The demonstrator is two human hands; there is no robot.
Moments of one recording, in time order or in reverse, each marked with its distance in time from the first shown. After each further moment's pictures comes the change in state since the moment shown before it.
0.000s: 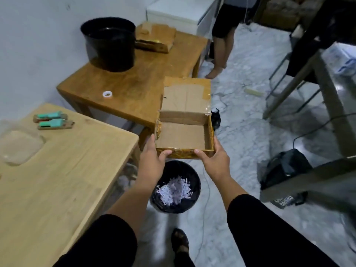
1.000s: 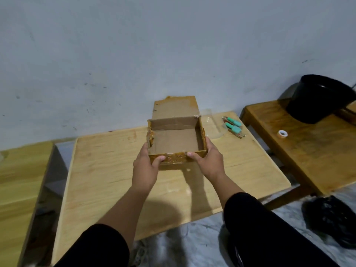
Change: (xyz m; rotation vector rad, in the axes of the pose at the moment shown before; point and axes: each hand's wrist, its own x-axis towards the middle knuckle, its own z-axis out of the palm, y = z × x) left_hand -0.205 -0.201 -0.305 -0.075 0.827 -0.593; right_hand -0.225 -0.201 0.292 -0.169 -0.828 -0.617
